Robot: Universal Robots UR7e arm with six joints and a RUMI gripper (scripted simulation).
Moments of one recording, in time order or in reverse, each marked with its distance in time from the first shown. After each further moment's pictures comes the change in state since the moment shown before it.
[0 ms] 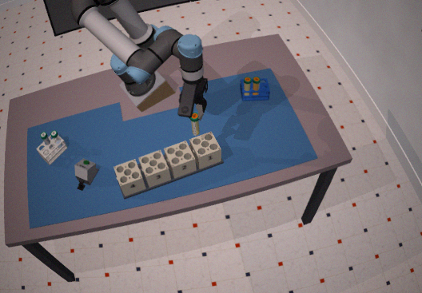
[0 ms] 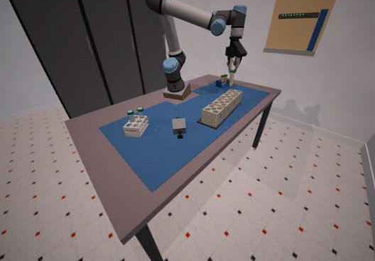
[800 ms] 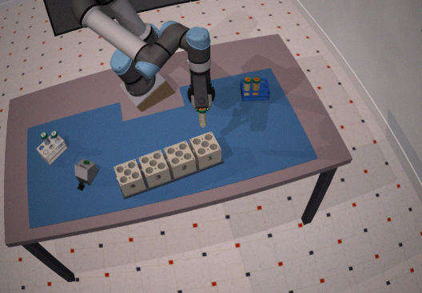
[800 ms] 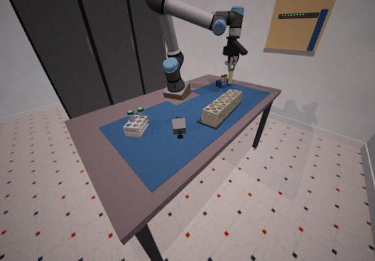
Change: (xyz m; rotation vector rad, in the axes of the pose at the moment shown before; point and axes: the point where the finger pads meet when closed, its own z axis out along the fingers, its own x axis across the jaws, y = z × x) arm -0.015 0.045 0.000 0.003 0.008 -0.330
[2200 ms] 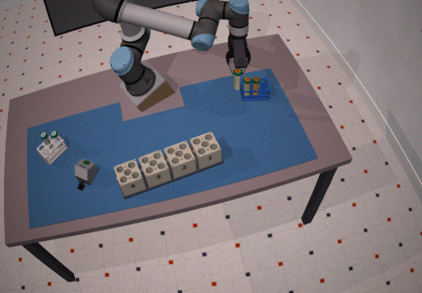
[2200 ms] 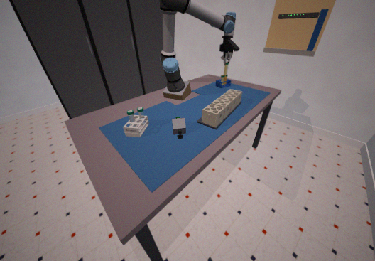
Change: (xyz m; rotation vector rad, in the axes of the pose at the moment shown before) arm -0.153 0.191 0.000 0.000 0.000 0.000
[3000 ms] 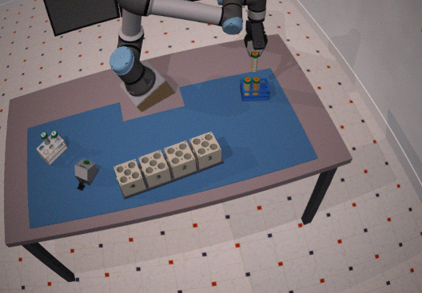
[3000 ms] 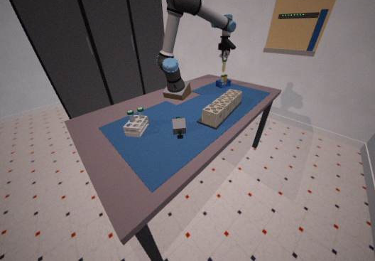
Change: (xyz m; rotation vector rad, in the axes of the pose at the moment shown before) arm -0.086 0.108 0.000 -0.001 -0.003 -0.001
